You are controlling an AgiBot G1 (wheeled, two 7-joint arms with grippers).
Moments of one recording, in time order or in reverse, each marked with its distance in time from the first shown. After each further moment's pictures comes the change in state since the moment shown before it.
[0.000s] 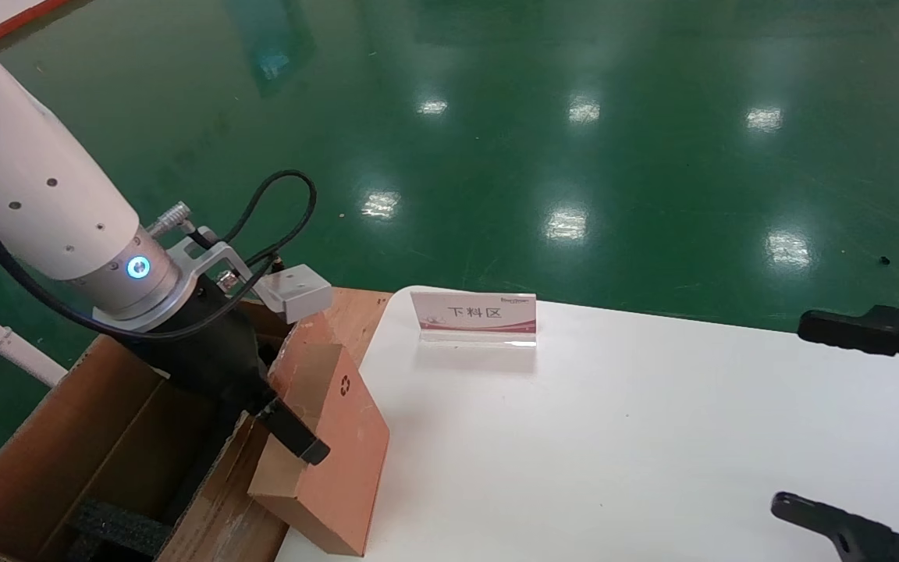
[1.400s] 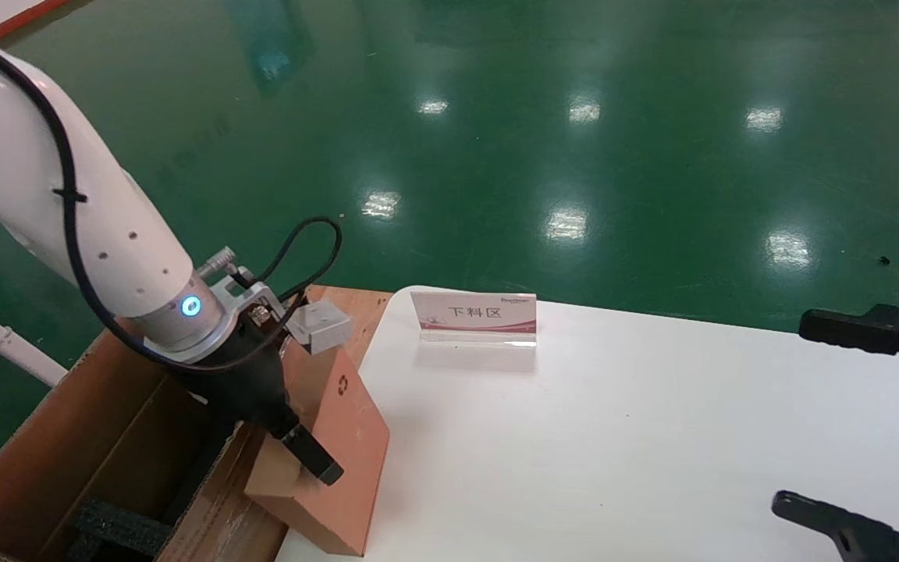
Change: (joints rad) left arm 0.103 0.049 0.074 0.071 0.006 -0.120 0.036; right arm 0.001 0.001 -0.002 -0.001 0.001 0.001 -0.001
